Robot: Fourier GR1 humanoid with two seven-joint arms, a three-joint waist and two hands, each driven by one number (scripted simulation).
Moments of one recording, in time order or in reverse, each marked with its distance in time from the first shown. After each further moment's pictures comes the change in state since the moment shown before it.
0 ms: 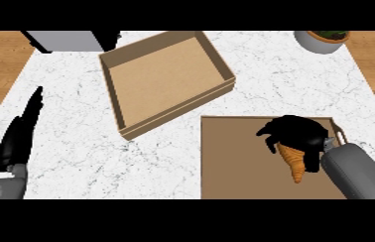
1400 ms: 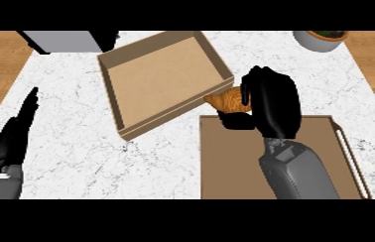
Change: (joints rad) left arm 0.001 0.000 0.036 0.014 -0.009 -0.023 -0.012; right arm -0.037 0.514 -0.199 -0.526 0.205 -0.167 1.177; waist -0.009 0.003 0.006
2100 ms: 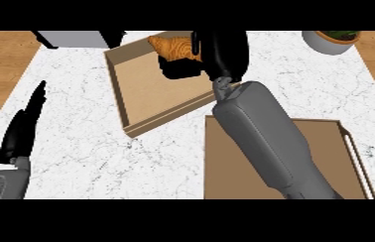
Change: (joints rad) left arm -0.055 -0.022 -0.003 0.030 -0.028 -0.015 -0.008; right arm -0.511 0.029 0.023 0.413 -0.341 -0.221 0.209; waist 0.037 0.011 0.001
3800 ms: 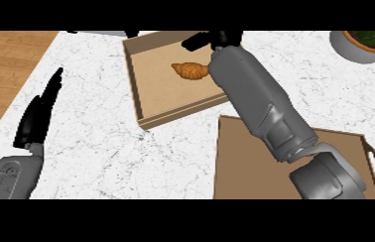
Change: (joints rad) left arm -0.085 -0.030 -0.040 -0.006 -0.030 -0.031 0.008; right arm -0.409 0.001 -0.246 0.958 -0.458 -0.533 -0.372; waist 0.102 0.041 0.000
